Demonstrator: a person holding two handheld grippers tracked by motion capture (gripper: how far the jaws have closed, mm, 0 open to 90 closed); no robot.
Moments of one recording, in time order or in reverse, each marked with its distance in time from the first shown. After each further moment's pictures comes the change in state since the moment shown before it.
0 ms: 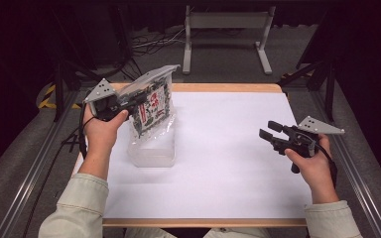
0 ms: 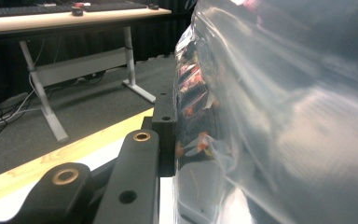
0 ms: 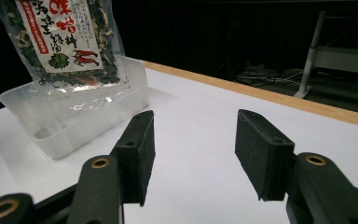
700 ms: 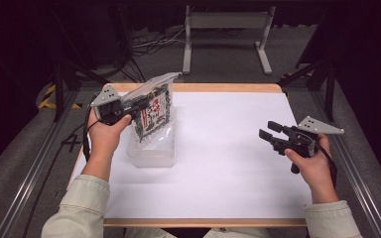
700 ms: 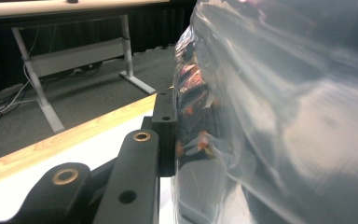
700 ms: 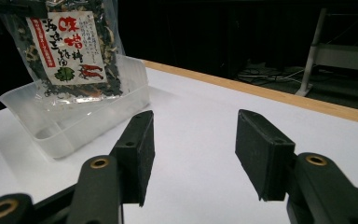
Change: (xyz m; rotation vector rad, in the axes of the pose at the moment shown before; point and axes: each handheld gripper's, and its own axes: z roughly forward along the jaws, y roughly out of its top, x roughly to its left) left arm 0.003 -0.018 0.010 0.028 -0.012 -0.010; right arm 0.000 -0.001 0.000 0.006 0.002 0.013
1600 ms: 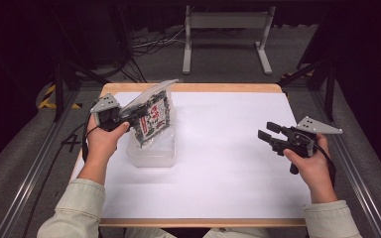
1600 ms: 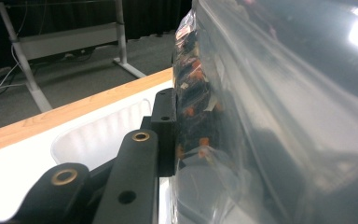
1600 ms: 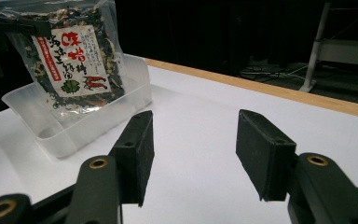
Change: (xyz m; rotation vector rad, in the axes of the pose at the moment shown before) left arm 0.007 -0.023 -0.002 0.037 -0.025 -0.035; right arm 0.001 -0.002 0.003 0.009 0.010 0.015
